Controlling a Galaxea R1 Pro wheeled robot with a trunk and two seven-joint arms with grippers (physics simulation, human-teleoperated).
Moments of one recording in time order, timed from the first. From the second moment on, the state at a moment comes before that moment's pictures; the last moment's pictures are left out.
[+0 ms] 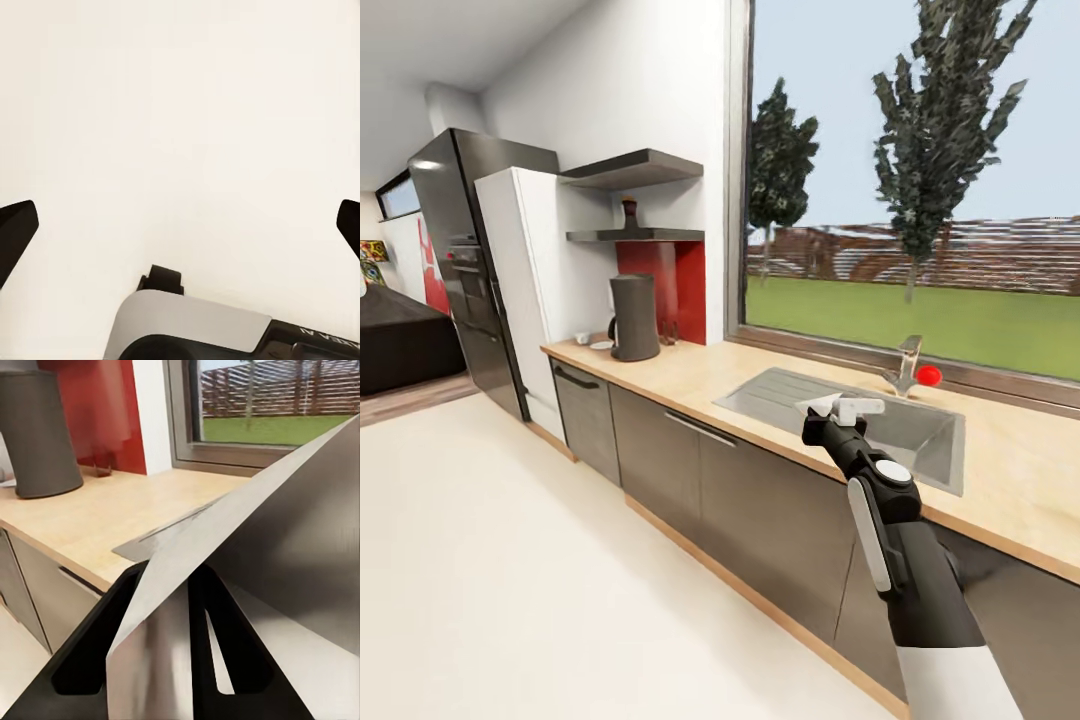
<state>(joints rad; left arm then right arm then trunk) 0.01 -0.01 0.23 -0.40 0.07 -0.14 0.00 -0.57 0.10 0.02 -1.51 -0.01 0.53 0.02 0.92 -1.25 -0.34</state>
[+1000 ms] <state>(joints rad) 0.01 -0.01 0.23 -0.39 0.07 -0.14 0.00 -0.56 0.10 0.02 -1.51 -0.01 0.53 0.03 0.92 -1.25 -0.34</state>
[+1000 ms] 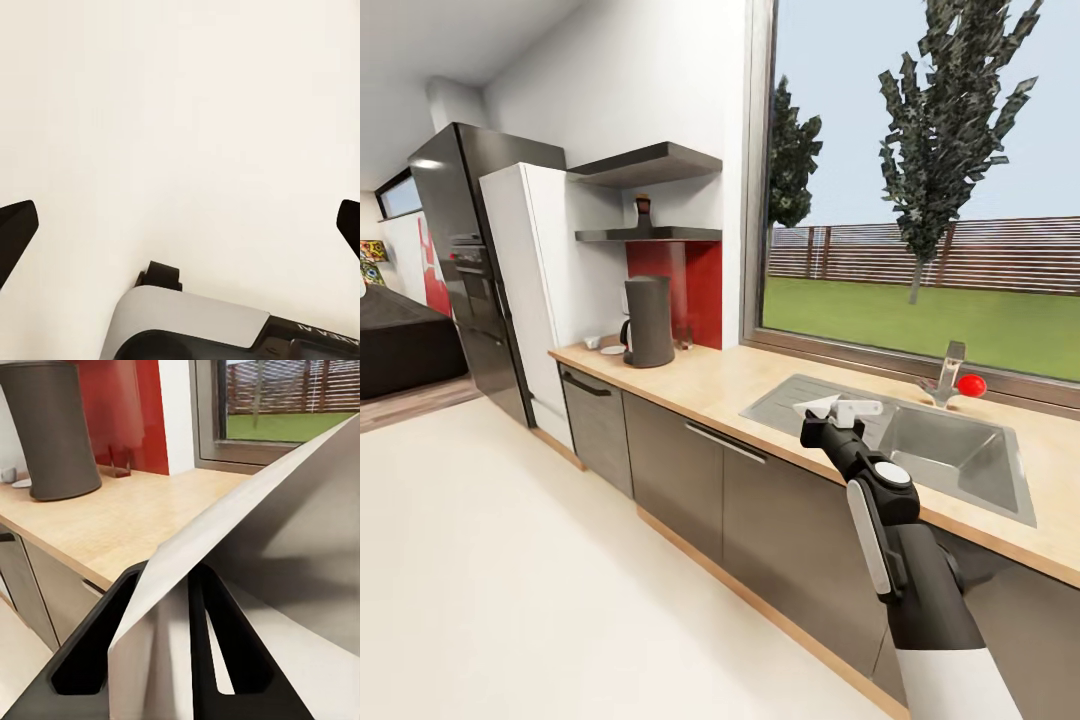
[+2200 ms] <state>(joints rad) 0.01 0.00 0.23 -0.39 0.07 -0.14 0.00 -0.56 0.10 0.02 -1.51 -0.01 0.53 0.03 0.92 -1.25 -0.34</state>
